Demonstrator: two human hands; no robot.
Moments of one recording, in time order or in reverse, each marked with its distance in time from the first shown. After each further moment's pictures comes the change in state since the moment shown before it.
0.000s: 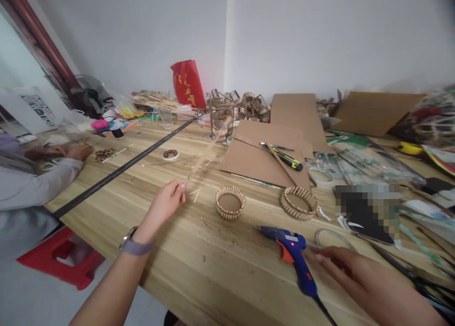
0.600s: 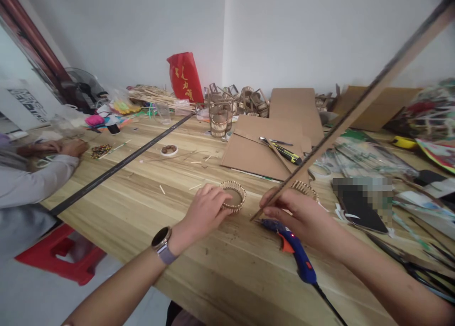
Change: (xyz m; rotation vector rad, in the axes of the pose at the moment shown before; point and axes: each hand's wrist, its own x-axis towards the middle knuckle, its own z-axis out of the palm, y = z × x) left_hand -0.027 0.050 0.053 0.026 -0.090 0.583; right_hand 0.059 -0.090 -0.001 0.254 -0.055 -0.482
